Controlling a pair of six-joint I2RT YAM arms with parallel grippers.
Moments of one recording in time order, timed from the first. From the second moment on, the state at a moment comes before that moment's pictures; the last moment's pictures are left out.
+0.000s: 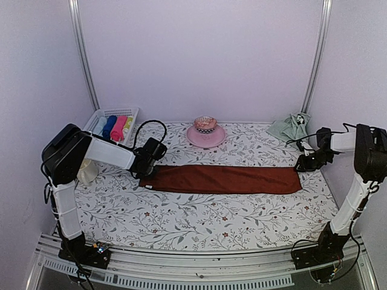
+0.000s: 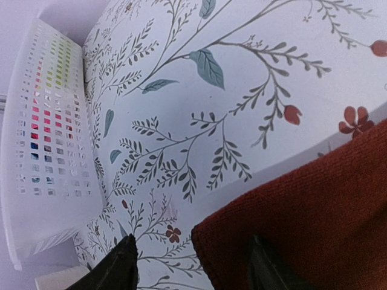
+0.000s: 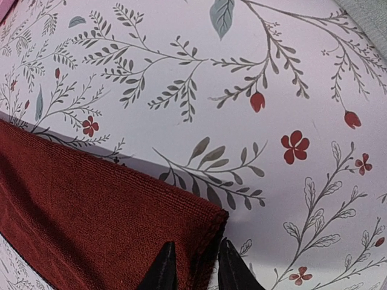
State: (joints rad) left arm -0.61 1.98 1.09 -0.12 -0.69 0.23; right arm -0.20 1.81 1.07 -0.47 -0.35 -0.30
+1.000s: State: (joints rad) left arm -0.61 1.99 1.10 -0.12 -0.73 0.23; right arm -0.20 1.80 1.09 -0.48 -0.38 -0.30
